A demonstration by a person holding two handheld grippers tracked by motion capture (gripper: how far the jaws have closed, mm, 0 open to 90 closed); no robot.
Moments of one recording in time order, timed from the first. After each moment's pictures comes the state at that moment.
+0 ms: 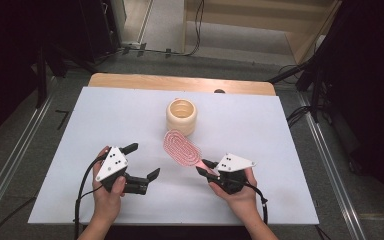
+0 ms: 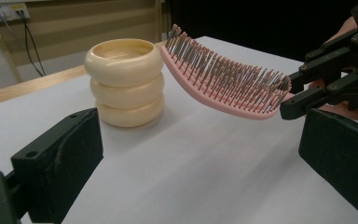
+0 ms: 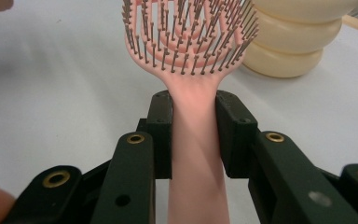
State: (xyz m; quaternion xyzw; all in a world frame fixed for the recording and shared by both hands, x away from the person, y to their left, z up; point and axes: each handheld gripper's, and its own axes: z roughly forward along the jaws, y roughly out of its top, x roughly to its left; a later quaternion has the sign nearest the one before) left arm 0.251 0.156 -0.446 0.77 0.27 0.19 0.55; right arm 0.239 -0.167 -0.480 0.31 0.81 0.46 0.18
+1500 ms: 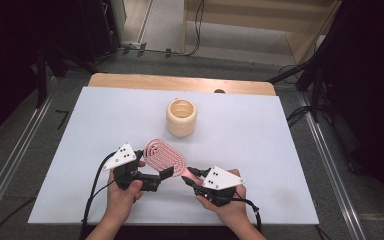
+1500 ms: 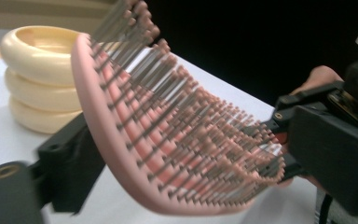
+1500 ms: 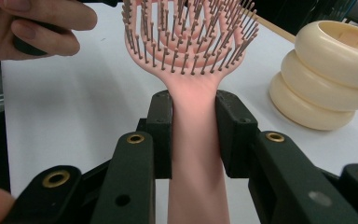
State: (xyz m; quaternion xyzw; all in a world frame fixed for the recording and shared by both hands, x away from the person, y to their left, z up) left arm 0.256 0.133 -0.449 0.73 0.31 0.06 0.60; right arm 0.209 -0.131 -0.472 0.24 0.81 0.49 0.22
